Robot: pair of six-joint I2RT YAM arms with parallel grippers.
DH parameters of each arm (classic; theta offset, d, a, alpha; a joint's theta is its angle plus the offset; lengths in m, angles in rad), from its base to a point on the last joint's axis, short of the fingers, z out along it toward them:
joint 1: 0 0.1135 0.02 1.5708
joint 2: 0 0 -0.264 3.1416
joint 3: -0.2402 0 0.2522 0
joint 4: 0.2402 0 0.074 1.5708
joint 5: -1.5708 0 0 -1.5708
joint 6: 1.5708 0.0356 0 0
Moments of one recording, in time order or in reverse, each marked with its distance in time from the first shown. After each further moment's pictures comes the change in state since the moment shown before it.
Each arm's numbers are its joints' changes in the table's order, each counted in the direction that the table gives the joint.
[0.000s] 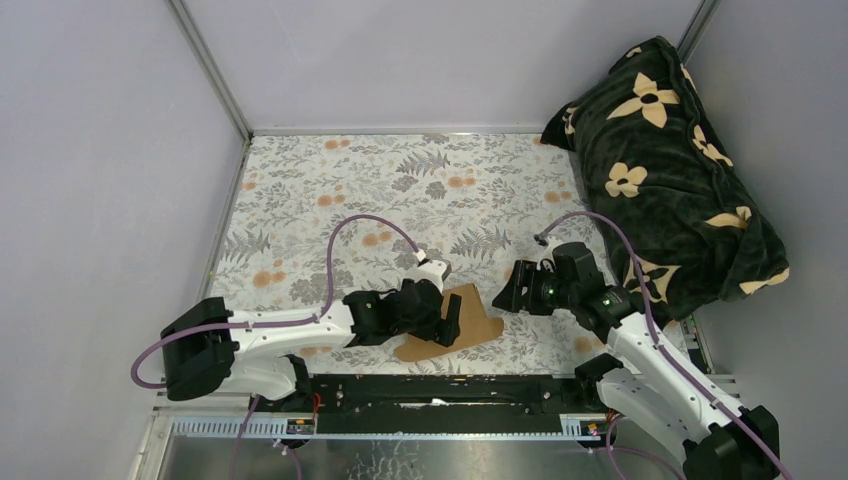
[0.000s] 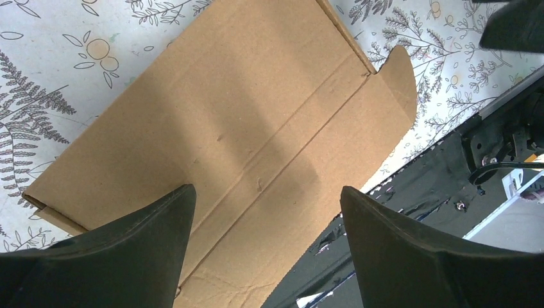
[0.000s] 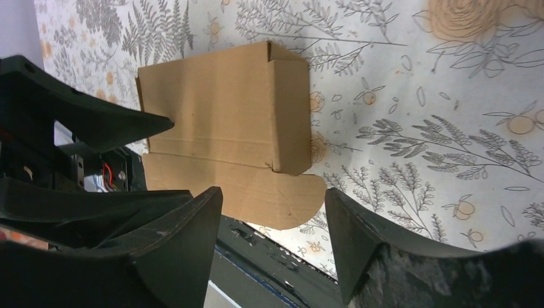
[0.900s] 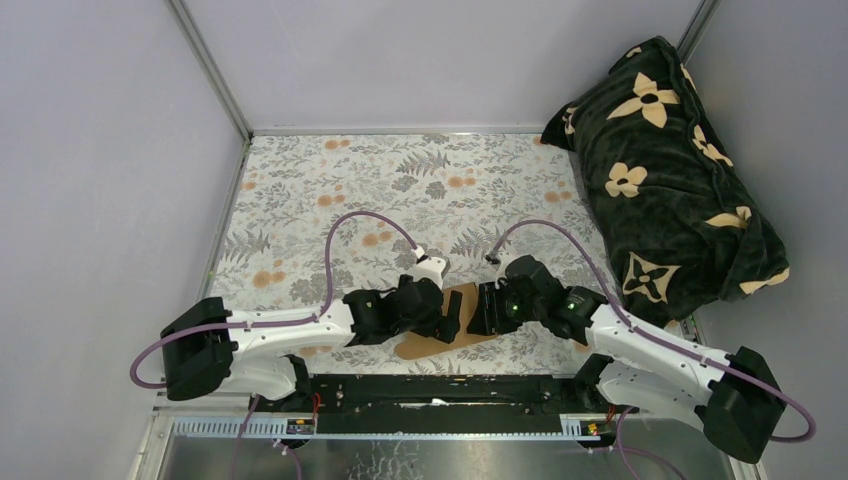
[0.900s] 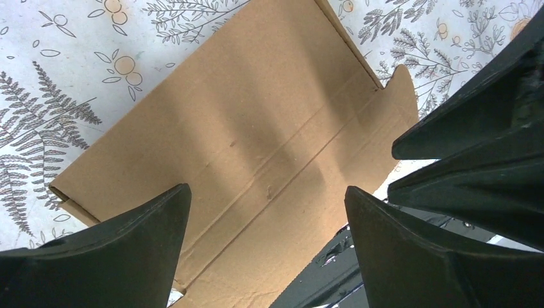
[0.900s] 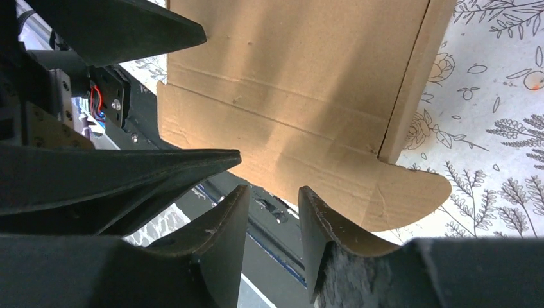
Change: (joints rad) left arm -0.004 0.000 -0.019 0.011 0.060 0.010; right arm 0.376 -0.154 -0.022 -0.113 -0.079 0.076
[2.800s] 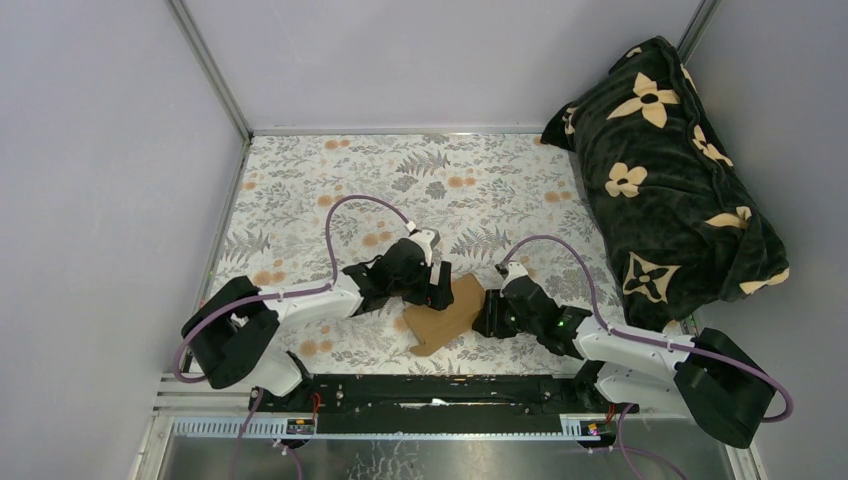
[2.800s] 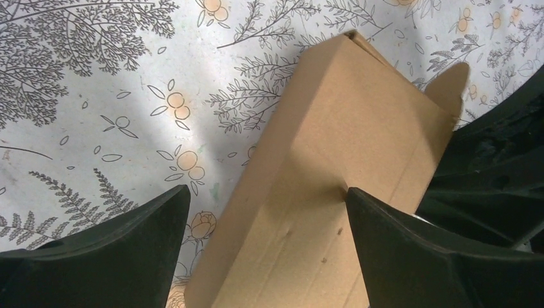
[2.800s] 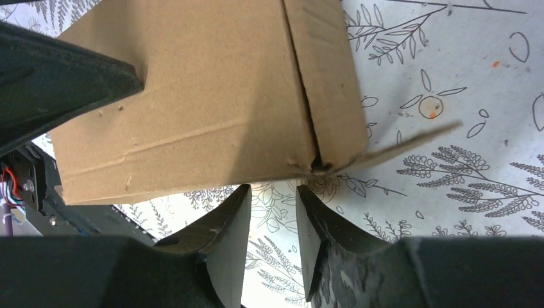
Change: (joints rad) left arm 0.326 -0.159 0.032 -0.252 -0.309 0.194; right arm 0.019 -0.110 0.258 -0.405 -0.232 0.064
